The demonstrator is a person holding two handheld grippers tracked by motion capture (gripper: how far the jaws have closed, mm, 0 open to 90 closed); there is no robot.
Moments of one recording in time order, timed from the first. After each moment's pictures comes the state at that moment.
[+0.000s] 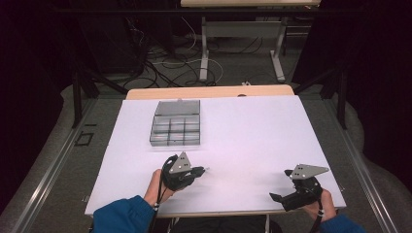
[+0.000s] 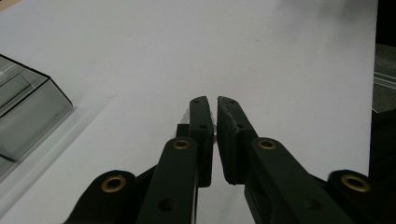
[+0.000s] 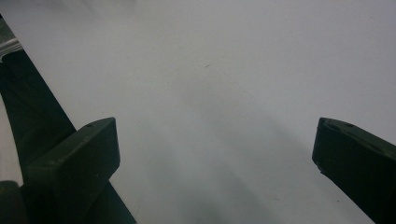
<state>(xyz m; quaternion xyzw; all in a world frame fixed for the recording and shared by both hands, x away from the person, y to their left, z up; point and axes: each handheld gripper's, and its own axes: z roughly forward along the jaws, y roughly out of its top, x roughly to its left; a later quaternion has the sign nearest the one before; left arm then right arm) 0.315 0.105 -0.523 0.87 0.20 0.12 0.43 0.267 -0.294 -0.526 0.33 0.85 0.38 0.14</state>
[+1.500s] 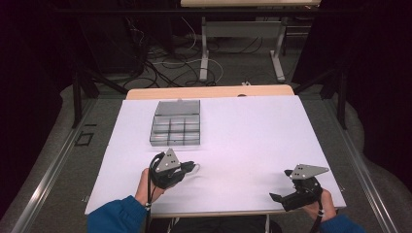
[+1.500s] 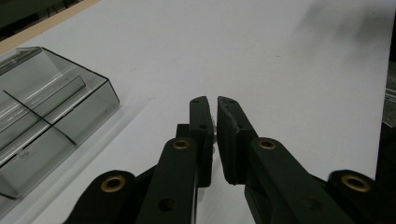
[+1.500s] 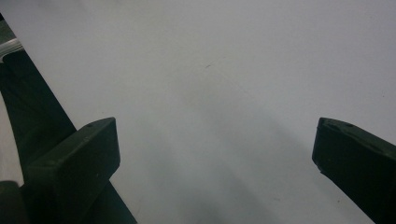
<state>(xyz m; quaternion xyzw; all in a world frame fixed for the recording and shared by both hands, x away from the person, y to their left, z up) 0.311 0.133 -0.506 0.85 0.23 0.15 0.45 0.267 -0.293 -0.526 0.33 0.85 0.39 0.14</state>
